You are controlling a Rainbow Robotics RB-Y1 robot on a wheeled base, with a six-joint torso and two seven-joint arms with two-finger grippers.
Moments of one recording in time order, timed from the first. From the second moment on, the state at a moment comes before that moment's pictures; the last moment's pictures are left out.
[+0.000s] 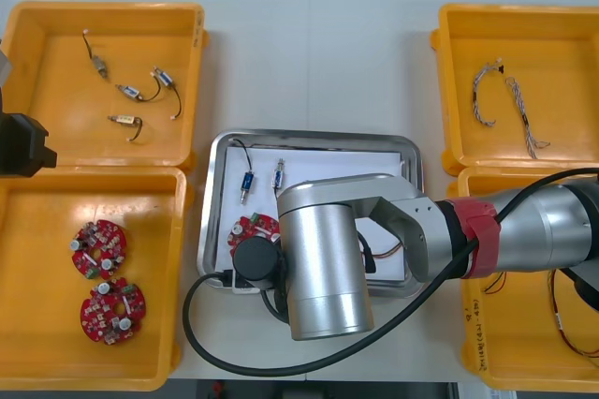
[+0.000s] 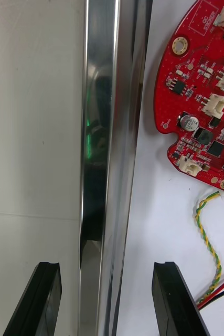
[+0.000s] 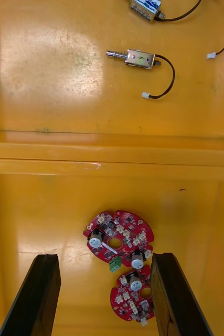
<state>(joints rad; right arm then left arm) -1.07 -0.47 1.36 -1.93 -0.75 1.56 1.45 -0.29 0.83 0.22 -2.23 0.83 1.91 -1.09</state>
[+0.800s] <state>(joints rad) -1.02 -0.46 1.38 -1.93 -0.67 1.56 1.38 -0.29 0.83 0.22 -2.23 0.83 1.91 -1.09</state>
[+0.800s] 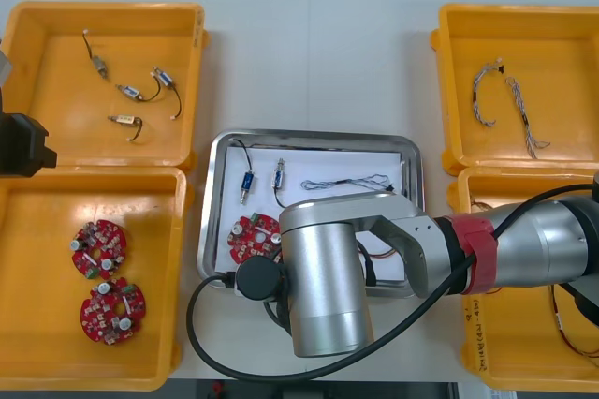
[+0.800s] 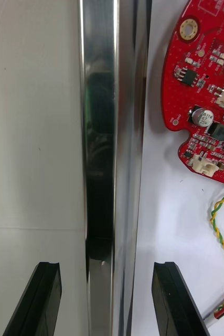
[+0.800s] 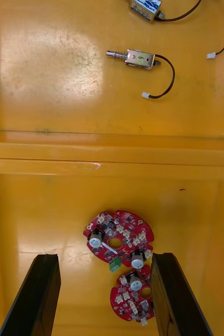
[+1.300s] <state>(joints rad) -1.02 -0.44 1.41 -1.89 -0.63 1.53 1.38 -0.29 0.83 0.22 -2.23 0.83 1.91 -1.09</state>
